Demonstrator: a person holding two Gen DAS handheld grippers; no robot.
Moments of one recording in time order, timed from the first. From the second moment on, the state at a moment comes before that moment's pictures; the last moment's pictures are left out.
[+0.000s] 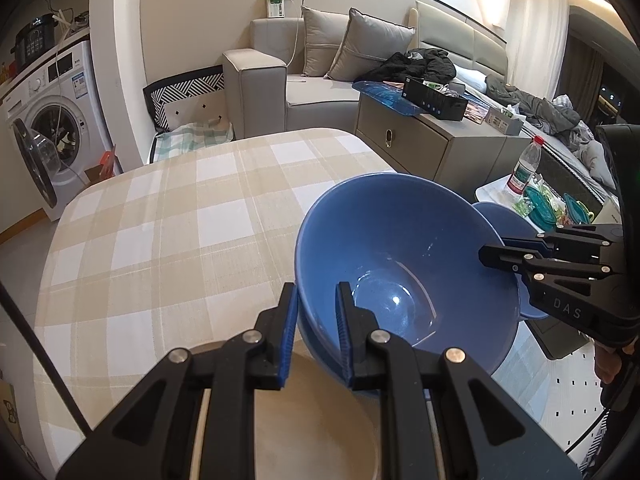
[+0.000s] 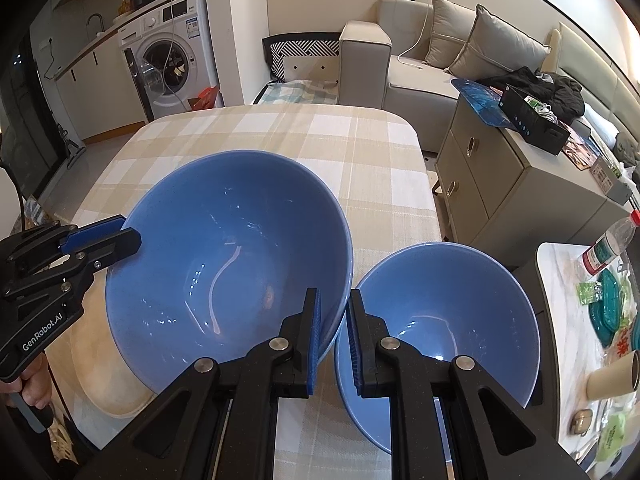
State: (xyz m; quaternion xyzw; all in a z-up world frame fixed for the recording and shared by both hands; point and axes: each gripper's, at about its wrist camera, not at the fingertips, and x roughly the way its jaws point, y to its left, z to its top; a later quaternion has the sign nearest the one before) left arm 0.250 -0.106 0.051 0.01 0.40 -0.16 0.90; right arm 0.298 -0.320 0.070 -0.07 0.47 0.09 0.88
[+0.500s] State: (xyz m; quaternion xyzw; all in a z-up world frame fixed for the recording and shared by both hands) left arm 0.252 -0.108 0.040 0.02 0.41 -0.16 0.90; right arm 0.297 -0.317 0.058 -0.08 0.48 0.09 0.87
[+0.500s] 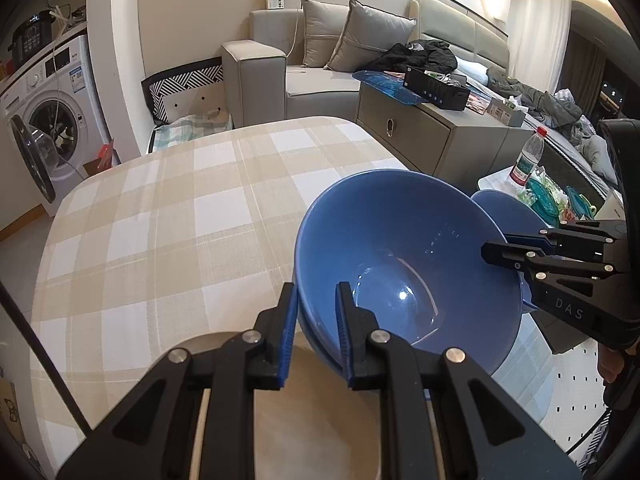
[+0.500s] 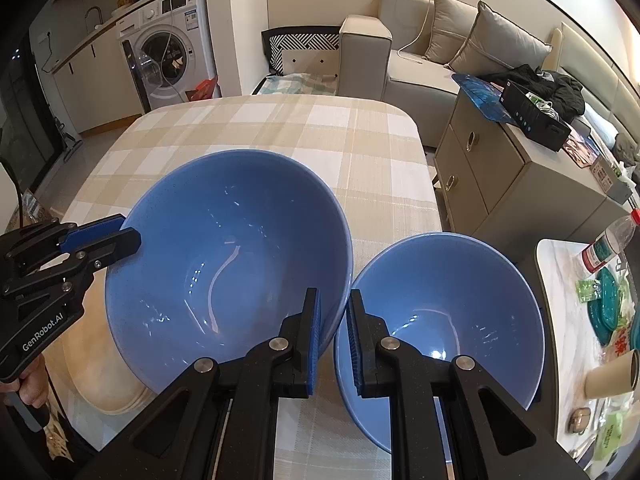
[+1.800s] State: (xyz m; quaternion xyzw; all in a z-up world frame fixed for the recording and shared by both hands) left arm 0.260 -0.111 0.020 0.01 0.43 -0.17 0.89; right arm 0.302 -0.310 0.043 -0.10 0.48 0.09 0.87
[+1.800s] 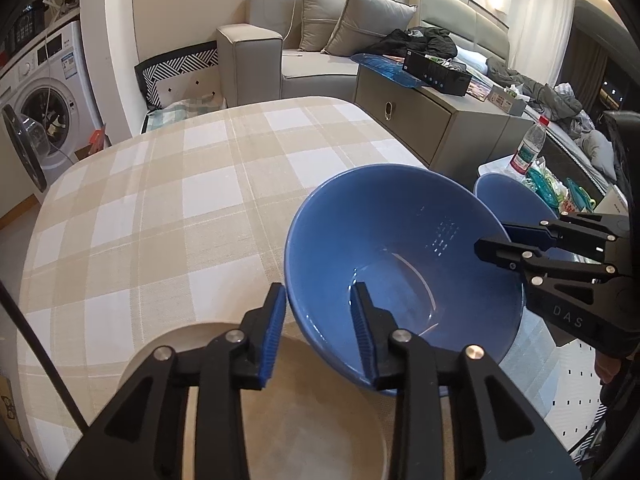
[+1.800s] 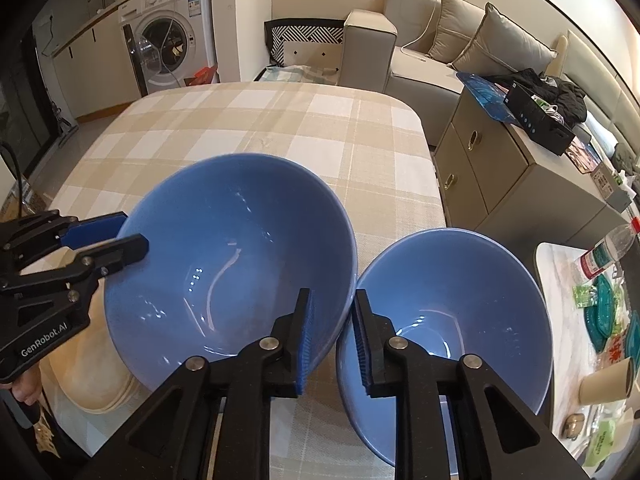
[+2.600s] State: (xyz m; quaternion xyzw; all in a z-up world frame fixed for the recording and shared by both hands) left arm 0.256 -0.109 0.052 0.02 0.38 -0.16 0.91; right arm 0.281 -0.369 0.073 0.00 0.43 0.08 0.90
